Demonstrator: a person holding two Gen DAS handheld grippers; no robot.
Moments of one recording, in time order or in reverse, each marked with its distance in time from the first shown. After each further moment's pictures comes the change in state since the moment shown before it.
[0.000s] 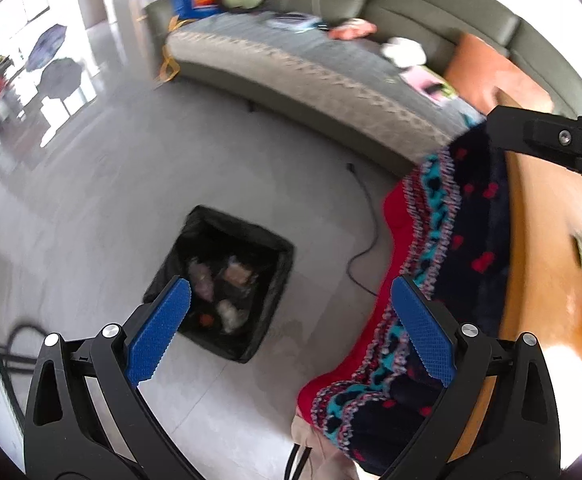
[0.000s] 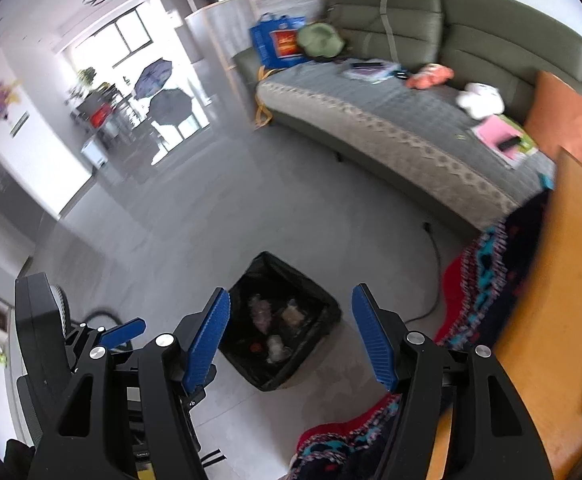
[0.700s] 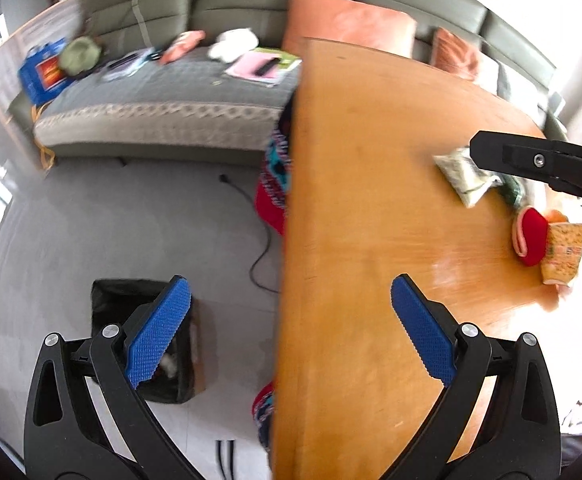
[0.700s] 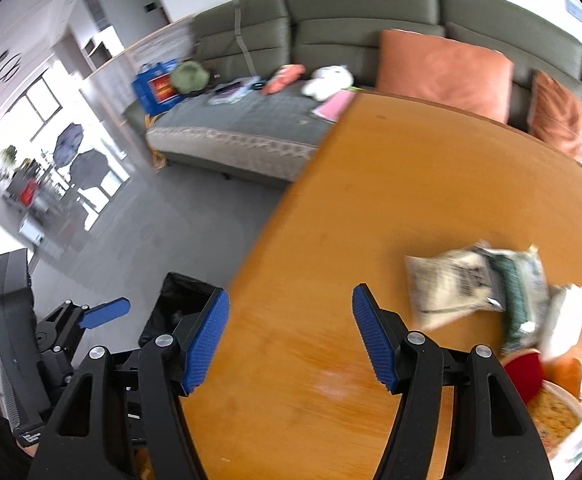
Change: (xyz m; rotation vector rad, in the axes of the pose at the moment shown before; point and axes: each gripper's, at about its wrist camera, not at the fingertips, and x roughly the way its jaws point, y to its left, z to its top) left arm -0.008 -0.235 -0.007 0.413 0.000 -0.218; right arm -0.134 -0.204 -0.097 0.297 -0.082 -0.222
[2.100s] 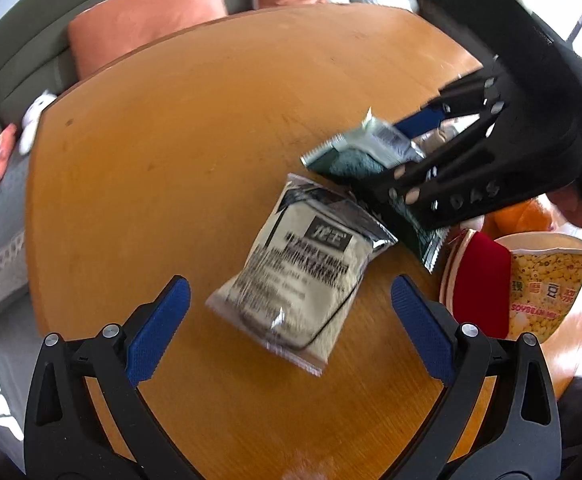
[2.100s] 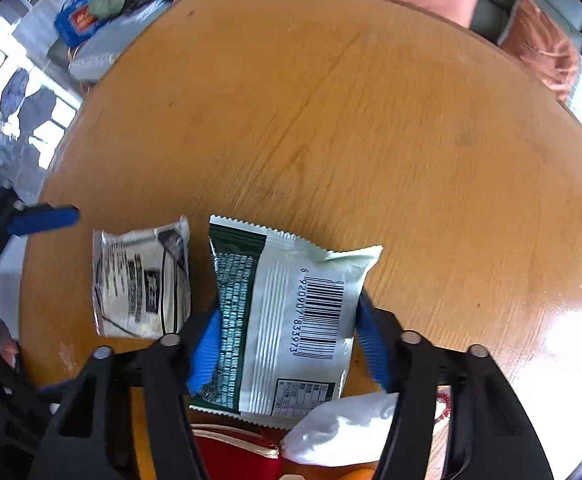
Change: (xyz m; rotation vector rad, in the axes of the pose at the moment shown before) left arm 0.124 -0.188 0.119 0.546 0.172 -0.273; right arm 0.077 -0.237 0.032 0.009 0.380 -0.135
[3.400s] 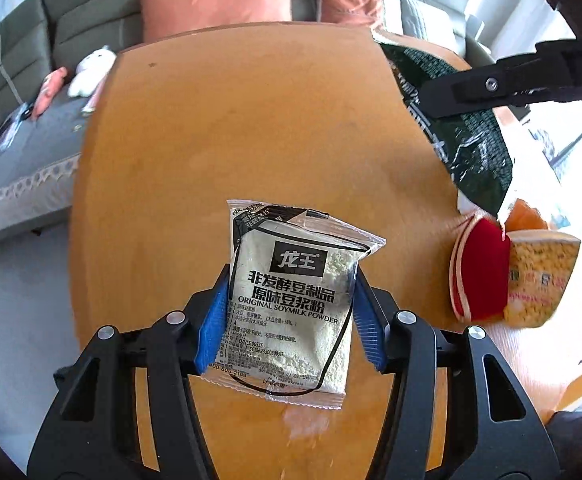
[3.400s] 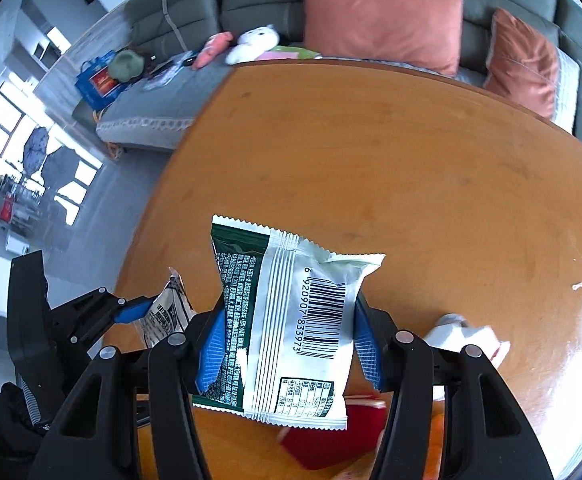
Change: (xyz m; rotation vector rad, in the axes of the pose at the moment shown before) left arm -0.034 0.019 -0.062 -0.257 -0.087 0.064; right arm -0.082 0.071 0.001 0.068 -0.171 0.117
